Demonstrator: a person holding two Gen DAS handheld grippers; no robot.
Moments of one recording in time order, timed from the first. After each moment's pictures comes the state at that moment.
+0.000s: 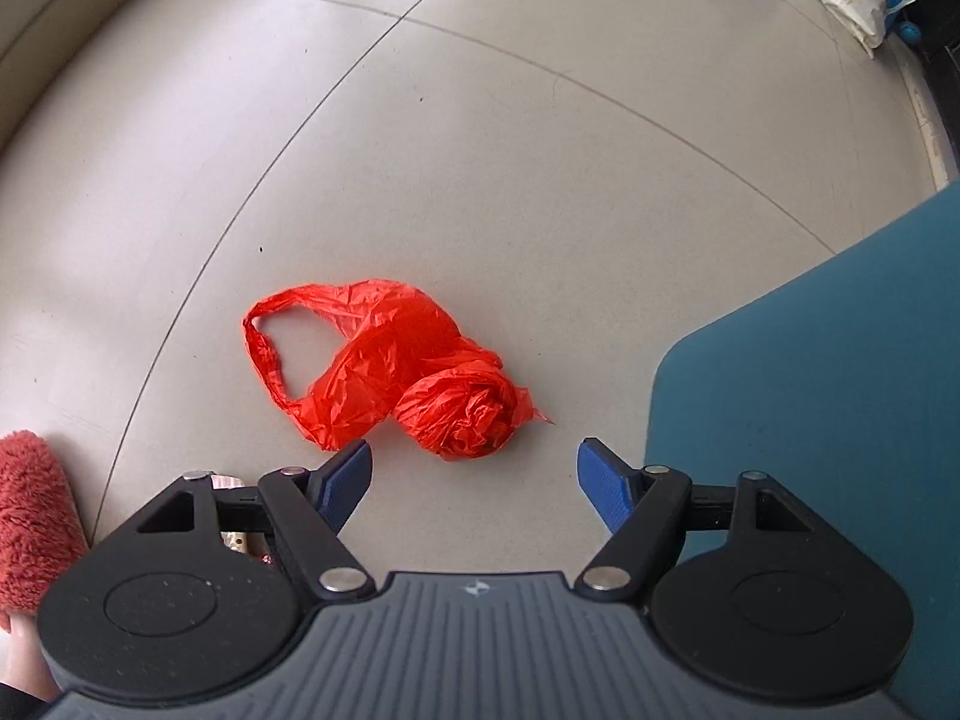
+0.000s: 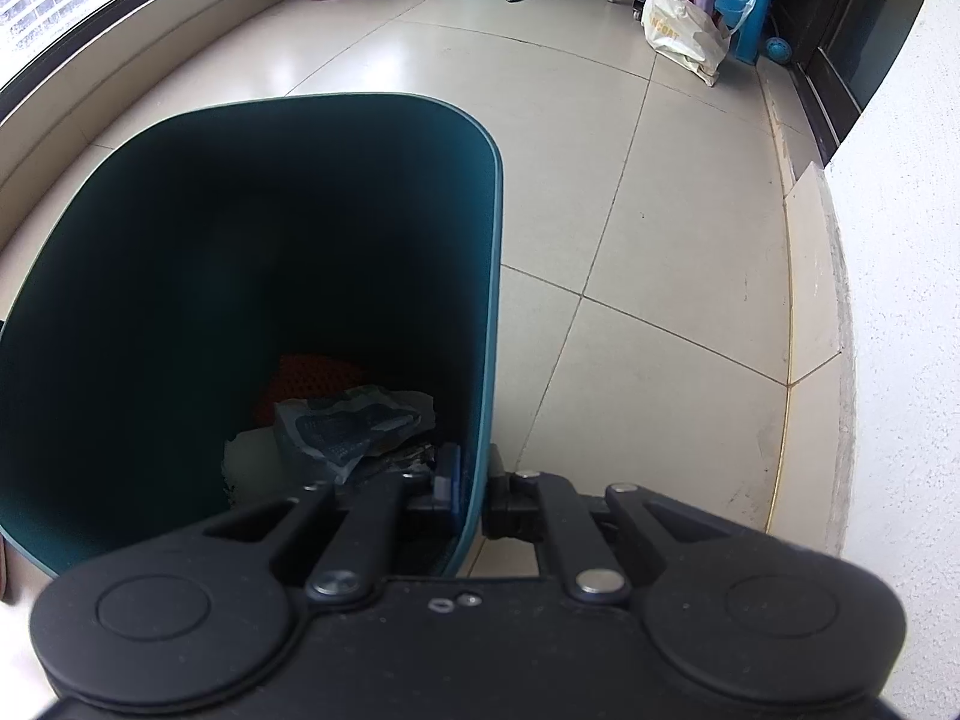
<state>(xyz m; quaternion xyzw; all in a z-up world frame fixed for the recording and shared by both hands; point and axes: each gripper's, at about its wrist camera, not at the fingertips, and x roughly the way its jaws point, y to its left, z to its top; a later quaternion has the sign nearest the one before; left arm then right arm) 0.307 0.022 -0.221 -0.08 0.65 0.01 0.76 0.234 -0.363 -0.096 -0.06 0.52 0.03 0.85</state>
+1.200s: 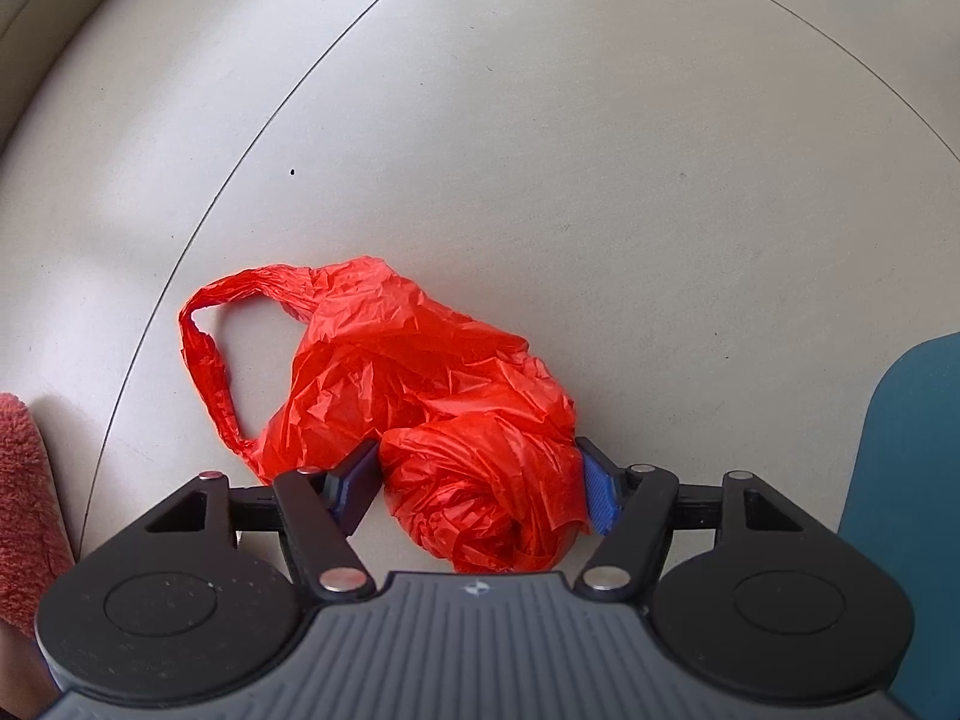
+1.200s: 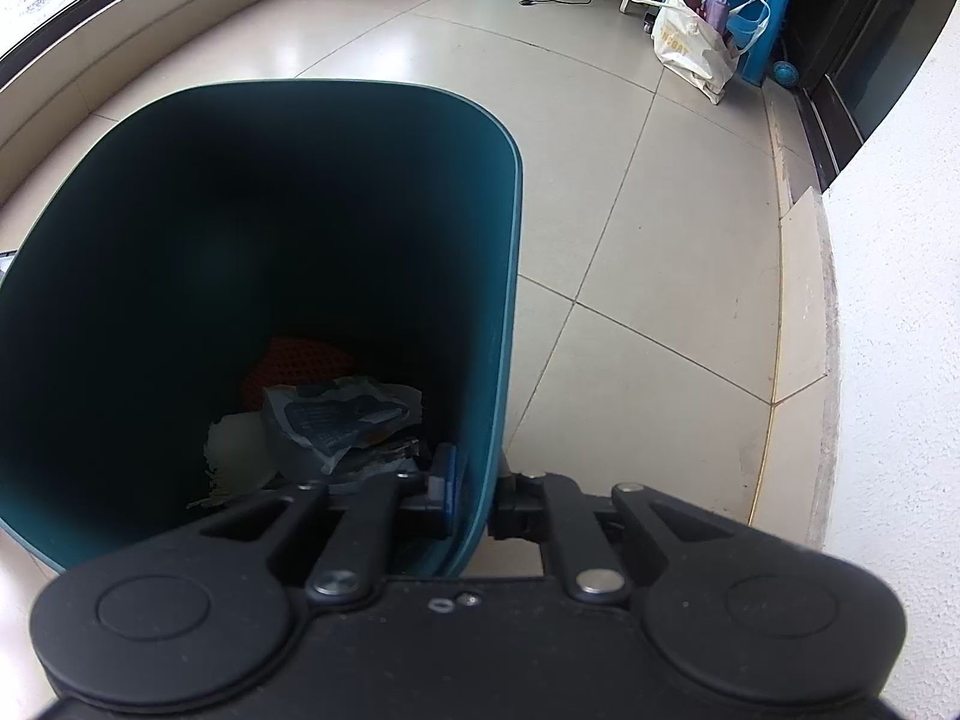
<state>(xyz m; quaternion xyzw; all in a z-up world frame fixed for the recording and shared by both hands) 0.331 0.018 -0.324 -0.03 0.67 0.11 0.73 0.235 -0.348 -0.101 -0.09 0.52 0.02 0.85</state>
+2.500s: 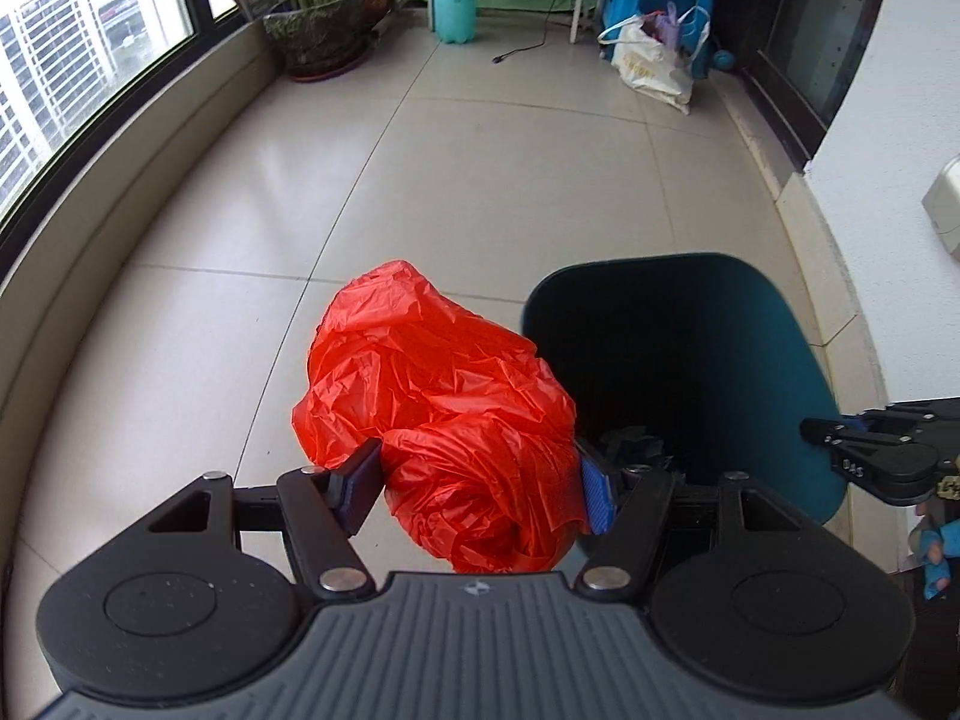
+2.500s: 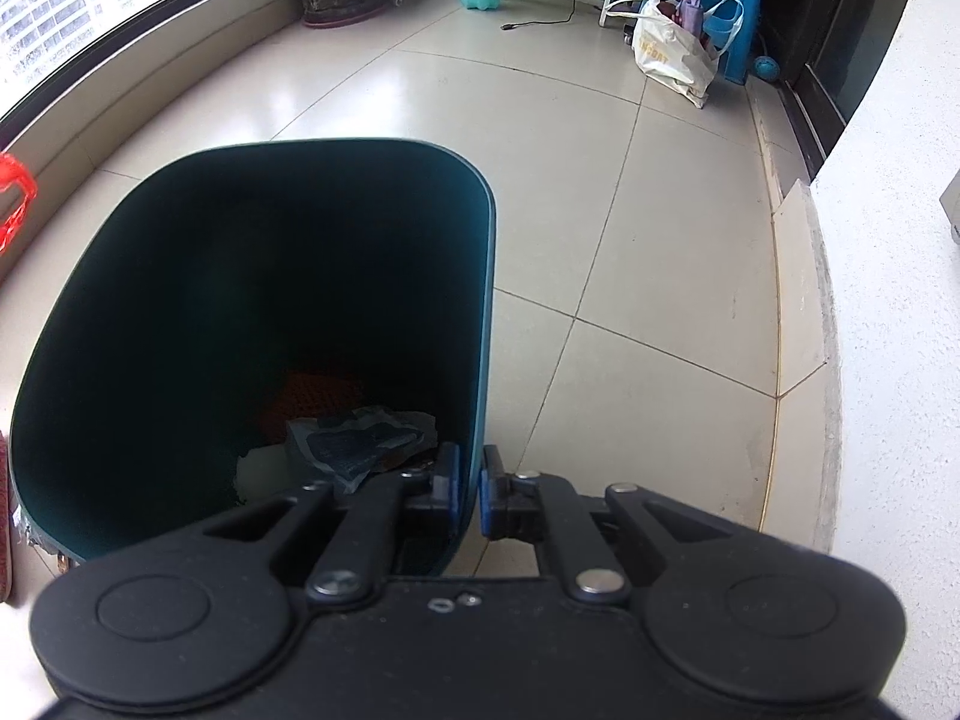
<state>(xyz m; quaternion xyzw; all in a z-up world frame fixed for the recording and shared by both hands) 0.224 -0.115 0.019 0.04 0.49 -0.09 0.87 0.224 -0.361 -0.075 -0.05 0.50 0.02 0.87</state>
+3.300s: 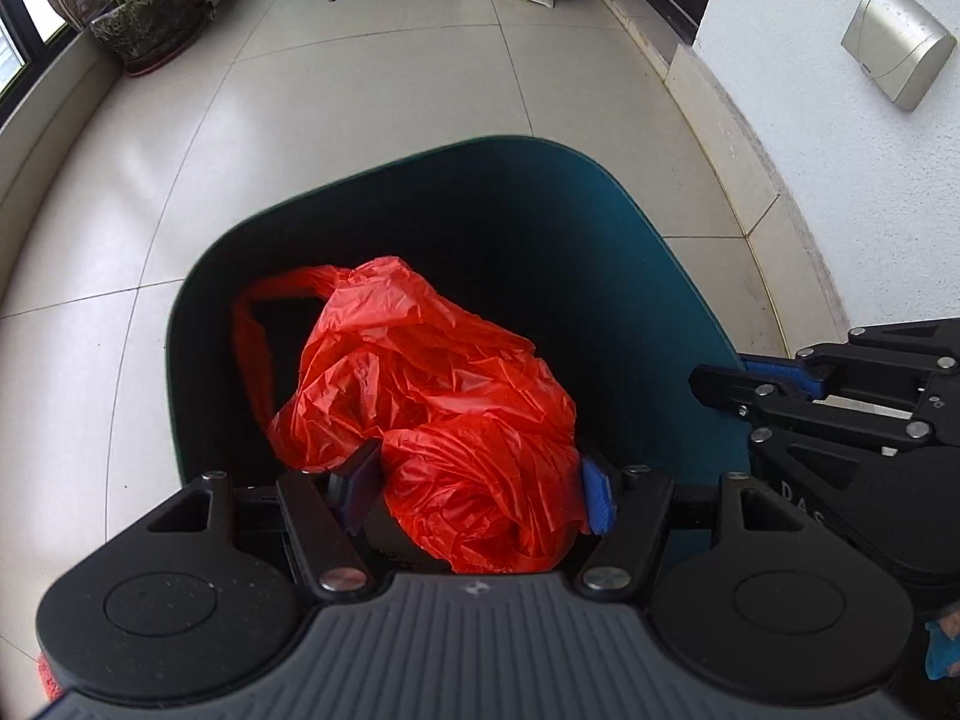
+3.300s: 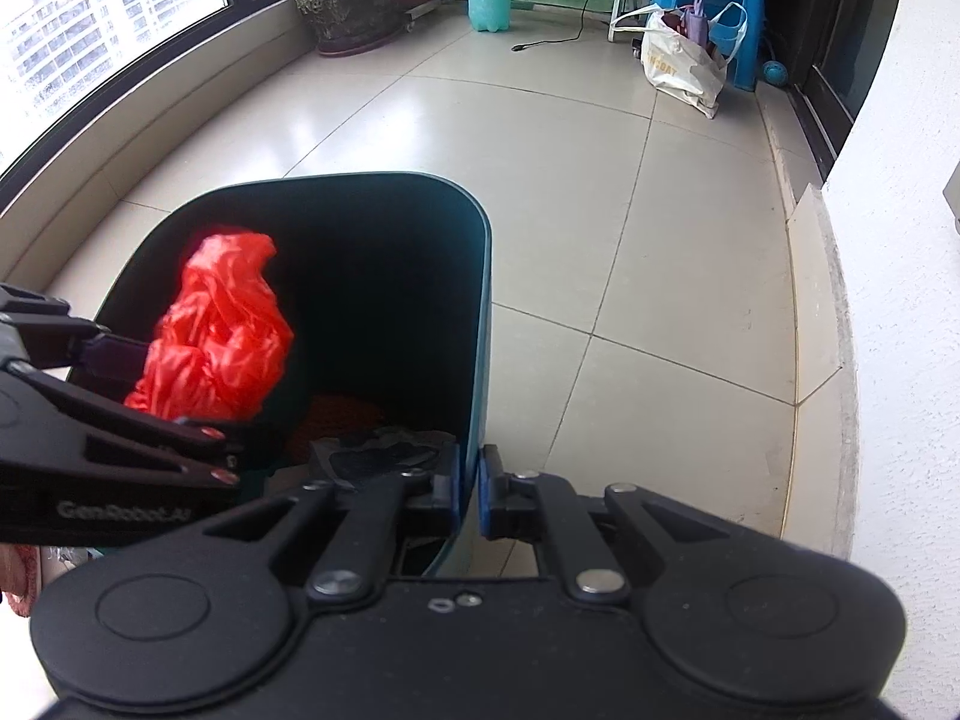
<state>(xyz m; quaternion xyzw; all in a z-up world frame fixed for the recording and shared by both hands) 0.246 -0.223 -0.085 0.10 0.55 -0.18 0.81 0.214 -0.375 -0.065 -0.02 0.48 0.05 0.88</state>
